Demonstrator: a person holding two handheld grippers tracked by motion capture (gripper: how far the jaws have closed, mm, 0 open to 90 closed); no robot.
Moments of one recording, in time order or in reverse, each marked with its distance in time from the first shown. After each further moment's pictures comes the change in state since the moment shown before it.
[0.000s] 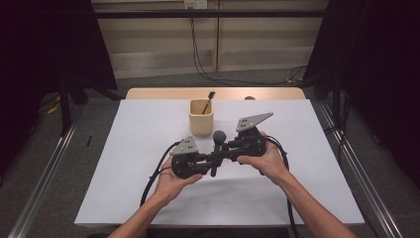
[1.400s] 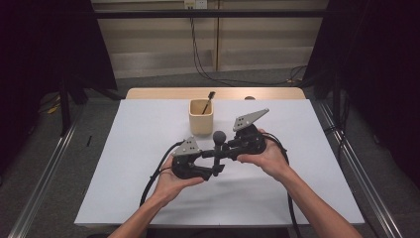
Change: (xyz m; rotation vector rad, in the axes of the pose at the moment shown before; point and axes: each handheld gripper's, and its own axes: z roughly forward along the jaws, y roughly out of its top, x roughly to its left) left arm -0.001 0.000 0.004 0.033 0.001 0.035; right arm 0.001 0.010 0.000 0.096 -0.010 -0.050
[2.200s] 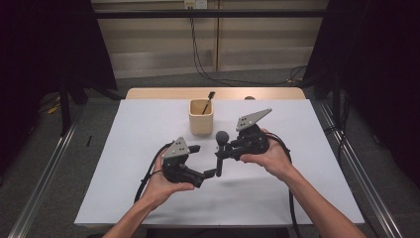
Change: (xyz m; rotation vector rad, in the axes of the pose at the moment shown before) left arm -0.002 -0.002 -0.021 -0.017 0.075 -0.009; right arm -0.002 -0.002 -0.006 0.014 0.001 0.000
